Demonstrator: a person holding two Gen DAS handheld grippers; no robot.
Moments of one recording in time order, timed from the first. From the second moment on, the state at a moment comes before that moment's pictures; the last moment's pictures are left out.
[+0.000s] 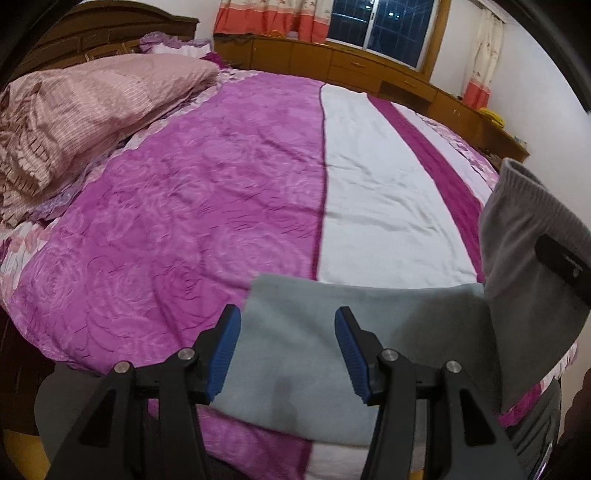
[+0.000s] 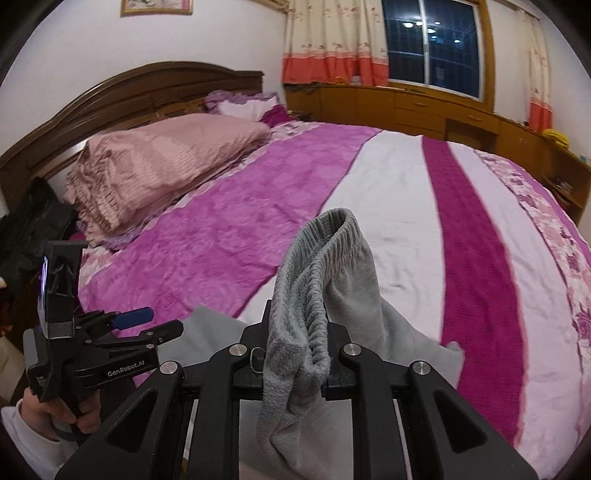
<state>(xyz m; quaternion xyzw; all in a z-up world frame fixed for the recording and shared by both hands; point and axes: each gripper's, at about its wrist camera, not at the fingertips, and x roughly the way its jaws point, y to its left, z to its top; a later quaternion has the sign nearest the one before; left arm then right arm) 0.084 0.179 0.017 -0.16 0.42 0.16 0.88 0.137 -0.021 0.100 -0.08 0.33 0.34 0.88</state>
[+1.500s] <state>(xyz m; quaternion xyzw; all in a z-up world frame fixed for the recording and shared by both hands) 0.041 0.250 -0.037 -0.25 0.41 0.15 0.86 0.085 0.141 -0.027 -0.24 0.36 0.36 0.83</state>
